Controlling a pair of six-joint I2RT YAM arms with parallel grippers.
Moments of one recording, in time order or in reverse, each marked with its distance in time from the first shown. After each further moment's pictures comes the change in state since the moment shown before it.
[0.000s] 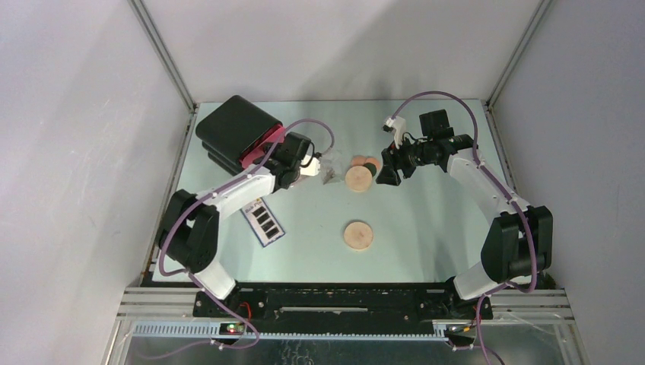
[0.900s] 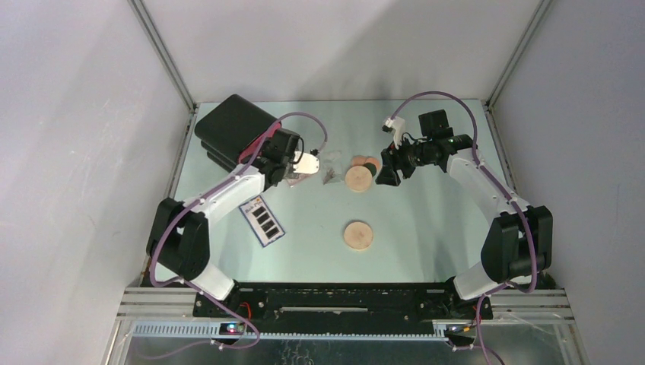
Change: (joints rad) left arm 0.066 -0.067 -0.002 -0.046 0.217 -0.063; right arm 0.004 0.000 0.000 -0.002 0.000 -0.001
